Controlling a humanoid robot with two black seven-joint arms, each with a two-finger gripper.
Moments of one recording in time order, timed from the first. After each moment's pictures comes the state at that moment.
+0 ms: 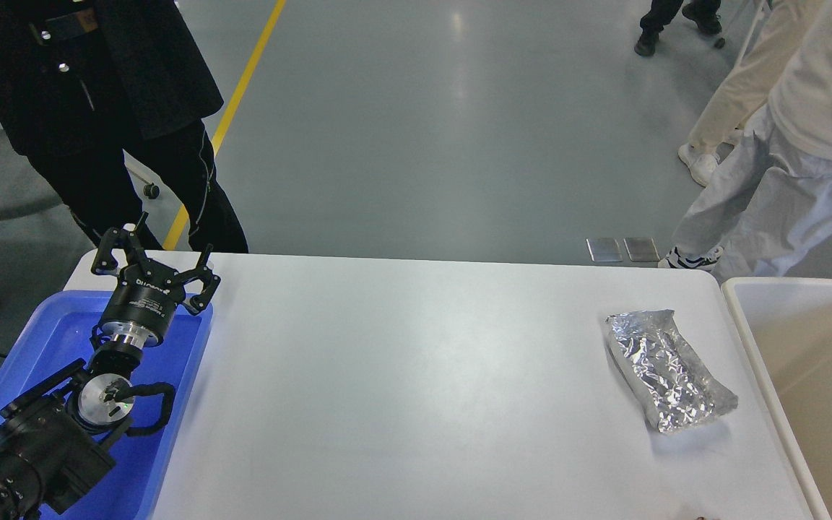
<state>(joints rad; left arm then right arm) -0.58 0.33 -0.75 -0.45 -0.16 -0.64 -0.52 0.73 -0.67 0.77 0.53 -0.30 -0.17 0.23</state>
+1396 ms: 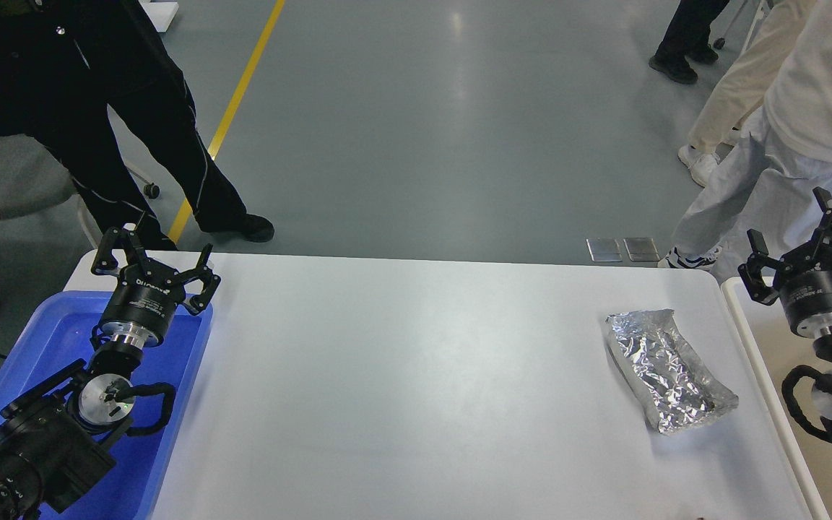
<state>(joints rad) -0.58 0.33 -0.75 -0.45 -0.16 -0.64 -0.52 0.43 -0.43 1.21 0.75 -0.41 0.18 0.46</state>
